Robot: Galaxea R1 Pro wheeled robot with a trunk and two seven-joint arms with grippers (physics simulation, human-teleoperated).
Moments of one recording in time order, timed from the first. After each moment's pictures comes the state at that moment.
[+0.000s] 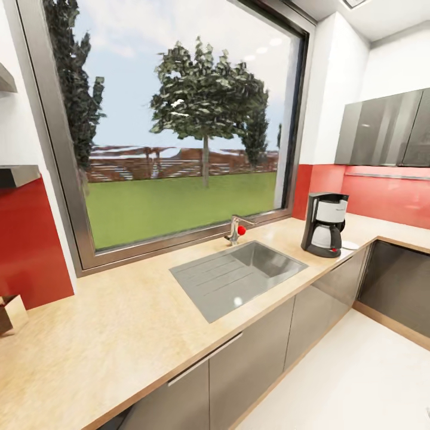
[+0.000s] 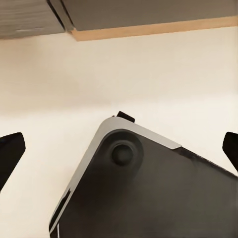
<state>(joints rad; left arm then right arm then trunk) 0.00 0.03 -0.27 -0.02 0.77 -0.33 0.00 -0.64 -0.55 -0.01 0.04 0.16 0.42 0.19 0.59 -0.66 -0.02</state>
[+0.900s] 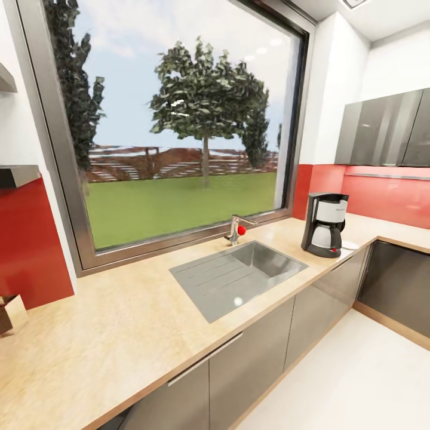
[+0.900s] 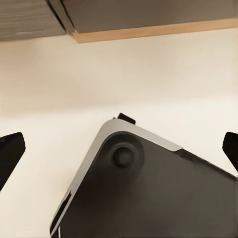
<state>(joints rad) 0.00 0.03 -0.27 -0.03 0.77 -0.32 0.00 -0.18 -0.33 -0.01 0.03 0.16 -0.07 0.29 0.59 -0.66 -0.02</state>
